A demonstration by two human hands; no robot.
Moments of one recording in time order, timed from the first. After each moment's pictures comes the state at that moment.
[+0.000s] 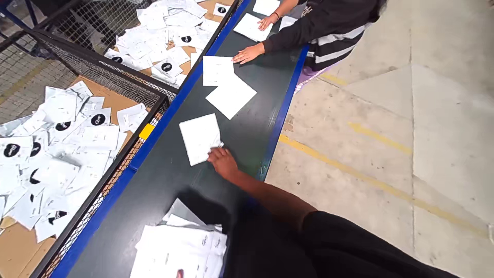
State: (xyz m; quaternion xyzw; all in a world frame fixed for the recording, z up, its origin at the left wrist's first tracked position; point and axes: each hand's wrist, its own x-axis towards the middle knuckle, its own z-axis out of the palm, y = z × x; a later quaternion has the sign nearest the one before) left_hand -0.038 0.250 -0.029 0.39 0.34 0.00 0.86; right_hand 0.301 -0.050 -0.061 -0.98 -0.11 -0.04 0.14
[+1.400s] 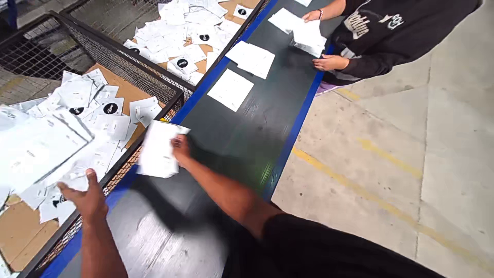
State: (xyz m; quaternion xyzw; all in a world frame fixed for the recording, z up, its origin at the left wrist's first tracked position) left_hand 0.342 0.438 0.025 0.78 0.30 0.18 0.51; right_hand 0.423 0.165 -0.036 -0.72 0.19 0.11 0.65
